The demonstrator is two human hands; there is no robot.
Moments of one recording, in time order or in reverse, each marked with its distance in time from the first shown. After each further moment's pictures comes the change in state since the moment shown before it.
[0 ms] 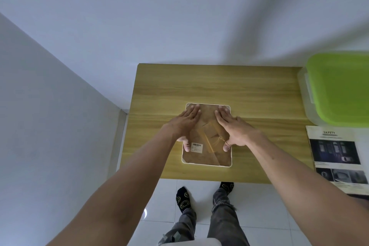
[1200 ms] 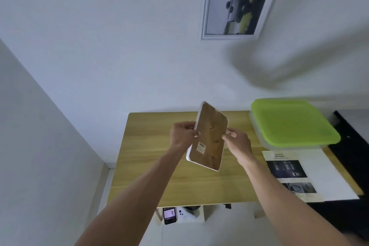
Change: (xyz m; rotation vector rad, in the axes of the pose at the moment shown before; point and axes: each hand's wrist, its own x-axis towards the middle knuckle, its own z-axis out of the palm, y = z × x) left_hand -0.088 0.115 -0.101 -1.463 0.726 -0.197; right_hand -0.148 -0.009 -0.042 1.220 0.873 0.378
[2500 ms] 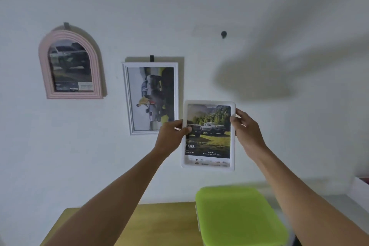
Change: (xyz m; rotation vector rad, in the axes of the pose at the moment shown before) left_hand 0.000 0.280 0.216 0.180 0.022 0.732; right_hand 0.094 -0.176 -0.362 0.294 0.115 -0.669
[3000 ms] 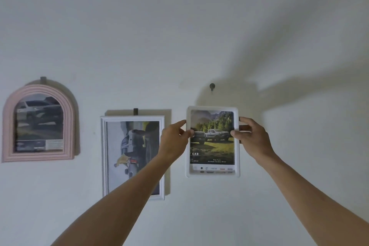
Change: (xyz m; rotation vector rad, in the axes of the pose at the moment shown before) left_hand 0.149 0.094 0.017 0.163 0.178 0.277; right_hand 0.147 -0.063 -0.040 -0.145 0.130 -0.251
